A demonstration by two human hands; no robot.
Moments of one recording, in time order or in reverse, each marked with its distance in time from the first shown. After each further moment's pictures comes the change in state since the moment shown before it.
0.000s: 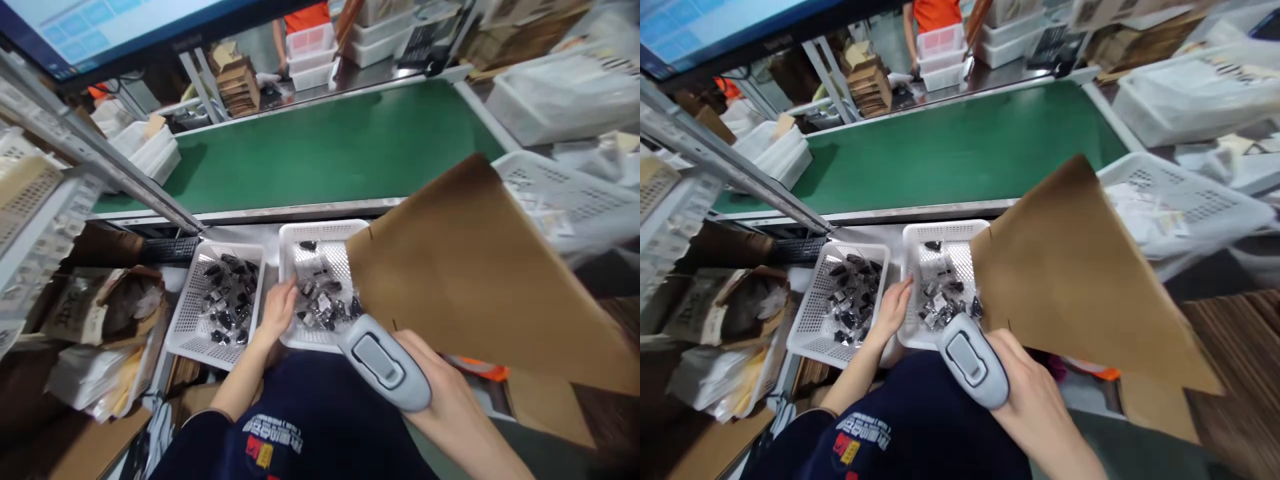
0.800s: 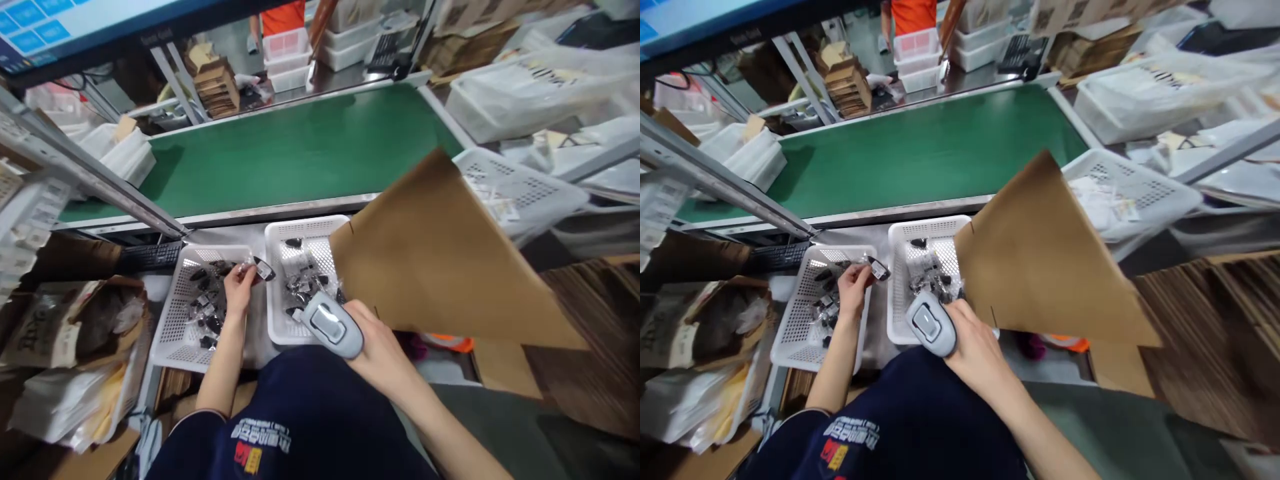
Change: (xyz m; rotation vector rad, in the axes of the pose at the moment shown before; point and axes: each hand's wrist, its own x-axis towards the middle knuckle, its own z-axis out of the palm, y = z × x) left_hand 0.042 0.002 -0.036 -0.454 0.317 -0.157; right_hand 0.042 -0.013 0.028 0.065 -0.066 0.166
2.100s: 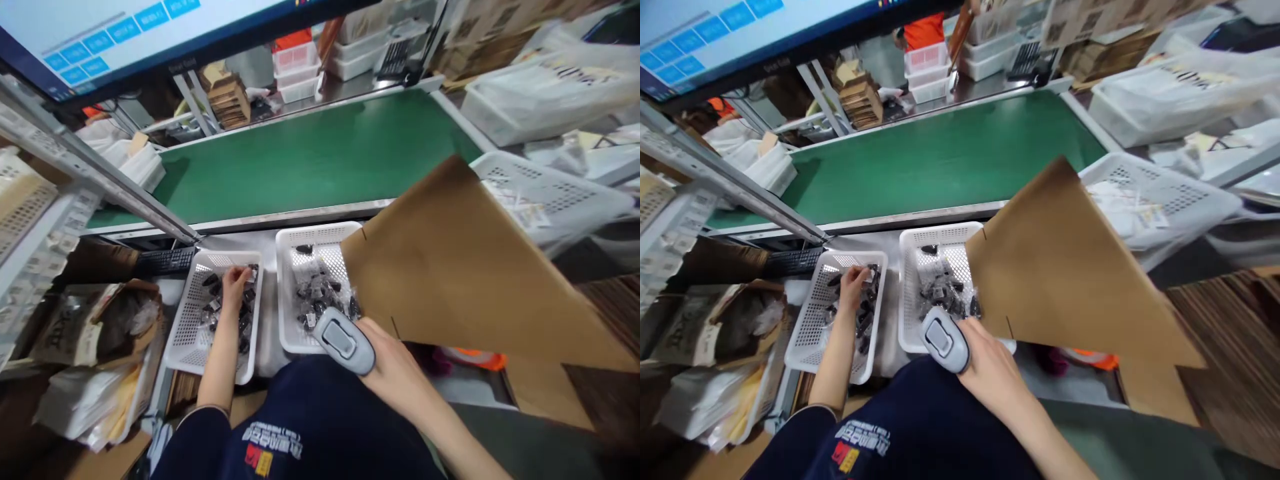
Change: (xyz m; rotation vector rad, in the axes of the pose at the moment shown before) left_hand 0.060 -0.017 -0.055 0.366 0.025 0.000; right_hand -0.004 0.002 0.007 -0.070 -0.129 0.103
